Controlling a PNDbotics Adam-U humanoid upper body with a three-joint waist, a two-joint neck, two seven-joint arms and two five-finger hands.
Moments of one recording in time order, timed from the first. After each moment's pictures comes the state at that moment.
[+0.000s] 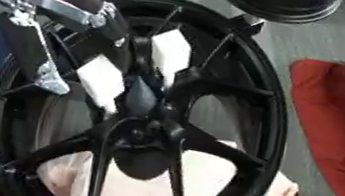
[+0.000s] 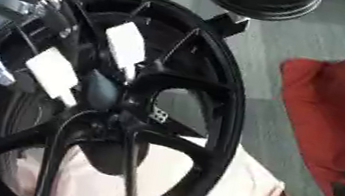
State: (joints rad) left arm -1.12 0.78 -0.56 -1.65 -0.17 -0.16 -0.91; right arm 0.11 0.08 -0.33 -1.97 0.21 -0.14 -0.08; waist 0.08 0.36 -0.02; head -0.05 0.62
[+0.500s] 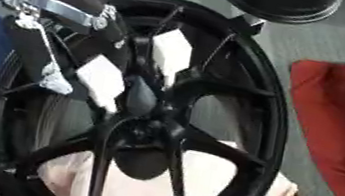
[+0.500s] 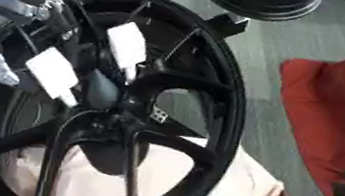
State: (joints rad) left arm -1.11 0.77 -0.56 -1.64 -0.18 -0.16 -0.91; right arm 0.11 0.09 -0.33 -1.97 0.21 -0.14 -0.08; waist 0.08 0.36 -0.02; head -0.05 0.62
